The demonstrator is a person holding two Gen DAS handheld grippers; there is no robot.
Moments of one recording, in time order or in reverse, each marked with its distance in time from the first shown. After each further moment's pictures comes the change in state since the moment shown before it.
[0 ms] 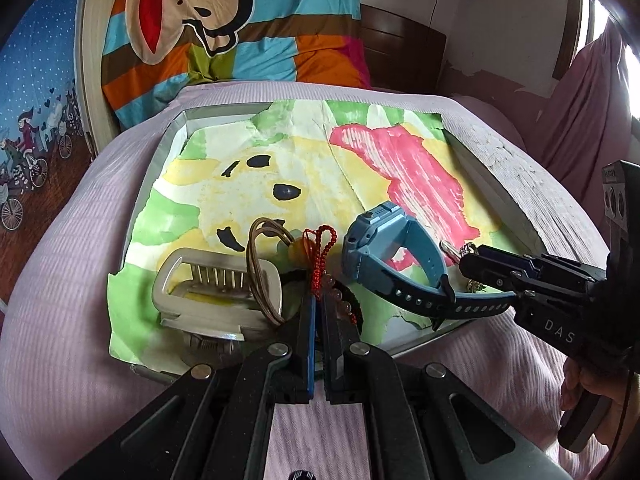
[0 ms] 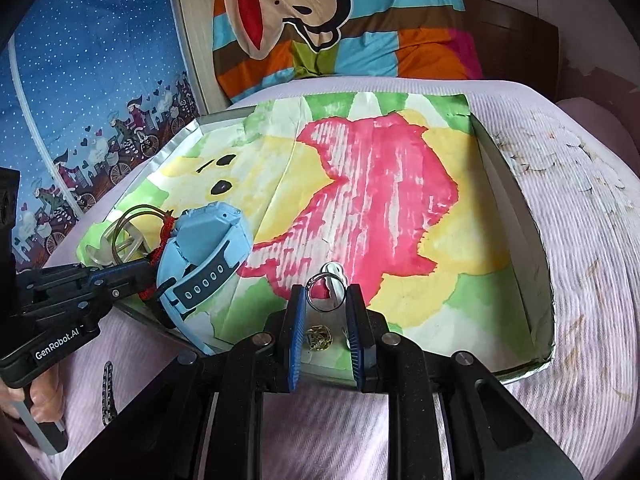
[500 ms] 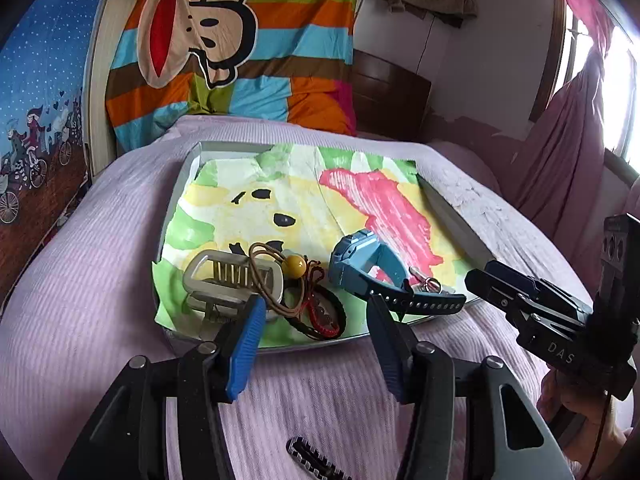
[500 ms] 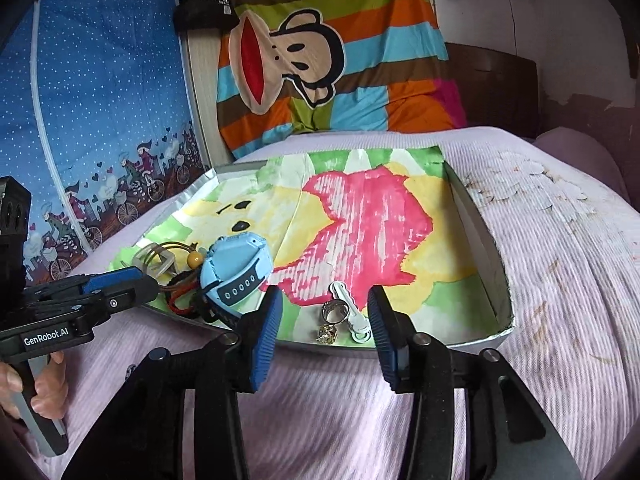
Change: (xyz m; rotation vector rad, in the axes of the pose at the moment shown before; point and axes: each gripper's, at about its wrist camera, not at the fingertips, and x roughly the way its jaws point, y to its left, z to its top) left arm -0.048 0.017 -0.021 -0.056 -0.177 -0.099; right arm -0.063 0.003 -0.026 0.016 -0.250 -0.020
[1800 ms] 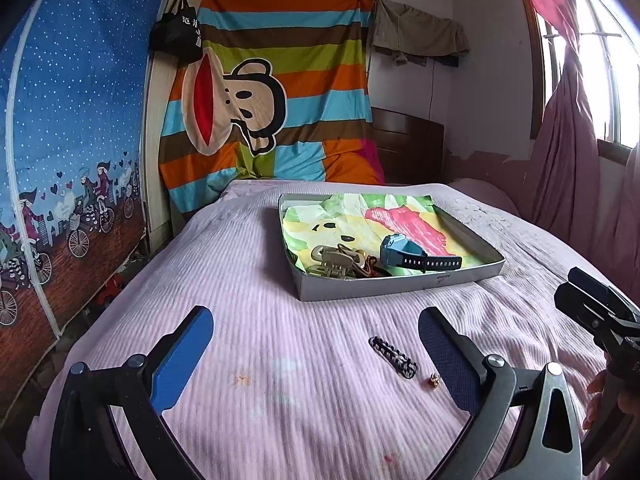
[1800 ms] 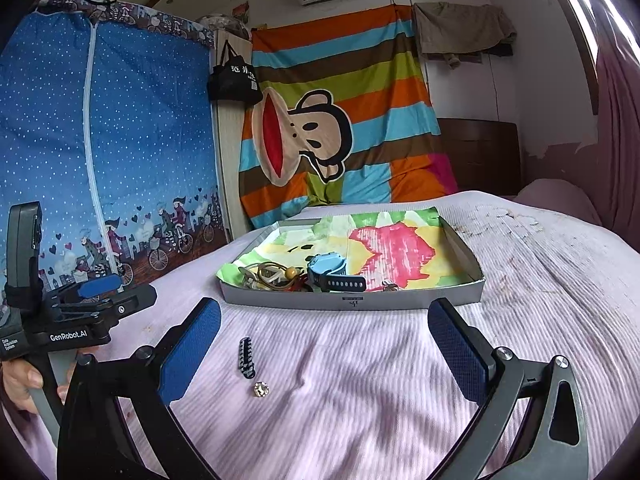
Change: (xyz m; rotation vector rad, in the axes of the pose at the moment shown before) left arm -0.126 0.026 -0.070 0.094 -0.218 0.161; right arm -0.149 0.069 -0.076 -0.009 -0.275 -0.014
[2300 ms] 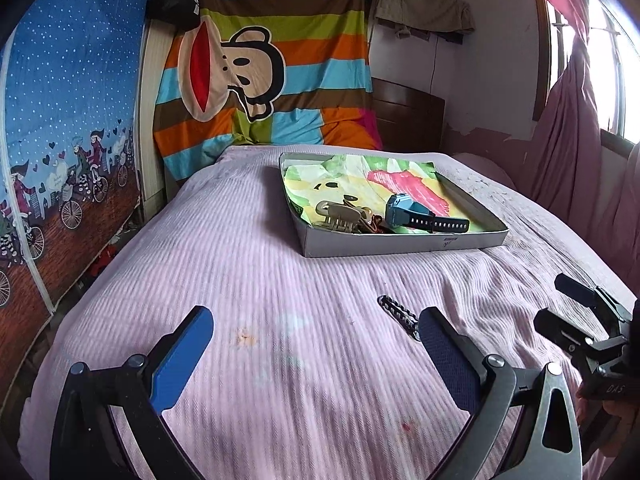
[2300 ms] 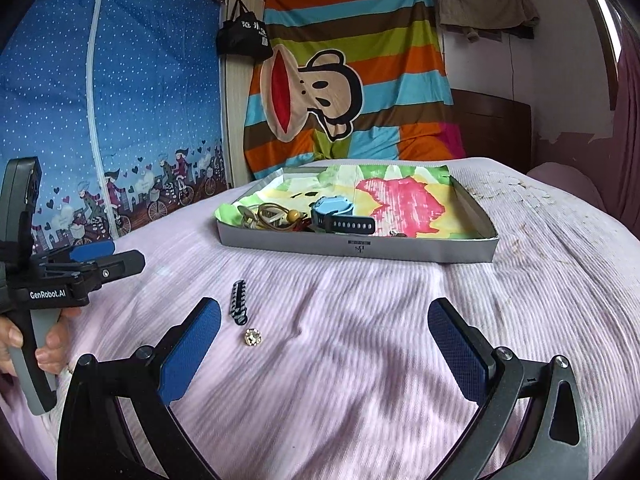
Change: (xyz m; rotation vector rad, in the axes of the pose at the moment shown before) left arm 0.011 0.012 -0.018 -0.024 0.119 -0.031; right arm 0.024 0.005 -0.025 -0.074 0.155 0.011
